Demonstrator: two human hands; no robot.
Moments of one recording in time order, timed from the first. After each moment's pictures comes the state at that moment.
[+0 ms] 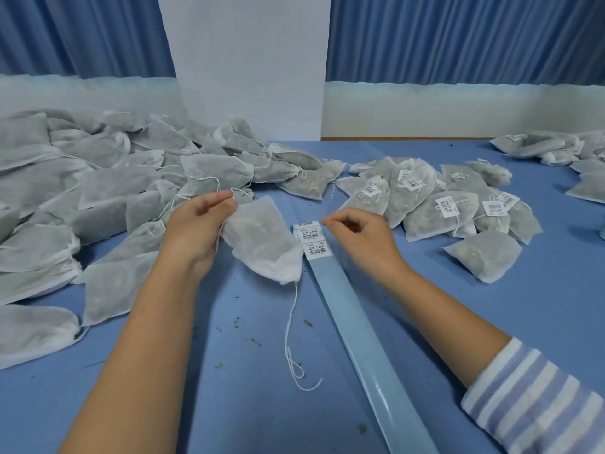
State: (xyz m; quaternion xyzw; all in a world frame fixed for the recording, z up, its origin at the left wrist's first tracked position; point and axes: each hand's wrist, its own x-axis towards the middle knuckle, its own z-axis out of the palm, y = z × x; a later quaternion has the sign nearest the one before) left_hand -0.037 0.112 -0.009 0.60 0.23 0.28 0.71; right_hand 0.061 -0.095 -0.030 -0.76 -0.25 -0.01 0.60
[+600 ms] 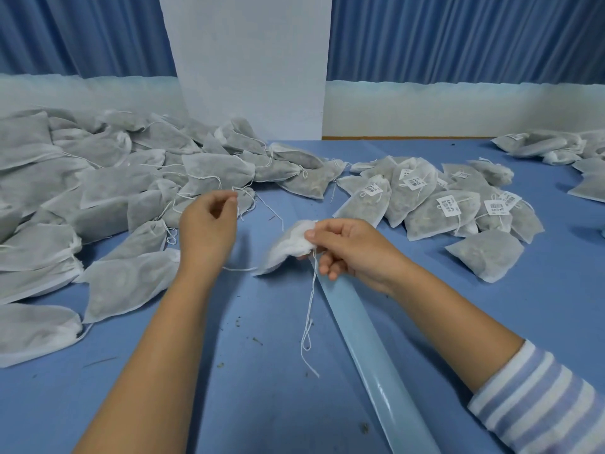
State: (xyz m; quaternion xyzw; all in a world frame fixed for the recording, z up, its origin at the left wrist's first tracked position) left_hand -0.033 0.101 -0.016 0.75 0.24 0.39 0.48; right_hand 0.041 -0.096 -0.011 -0.67 -0.28 0.29 0.62
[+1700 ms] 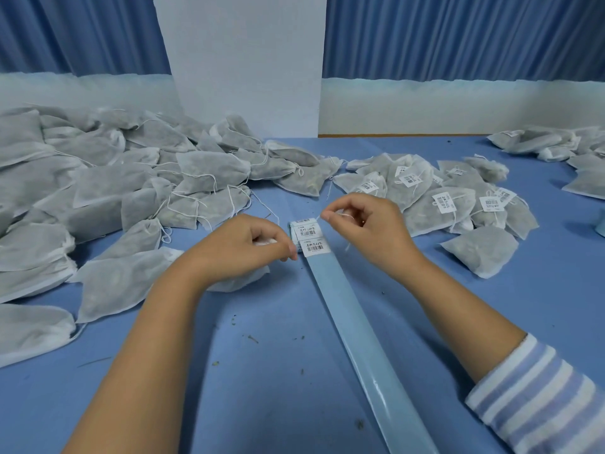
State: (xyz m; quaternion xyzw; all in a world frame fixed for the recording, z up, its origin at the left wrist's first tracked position) left_hand -0.056 0.076 0.007 0.90 0.02 0.05 0.44; right_hand 0.062 -0.112 -0.014 -0.76 -0.35 -0.07 0.54
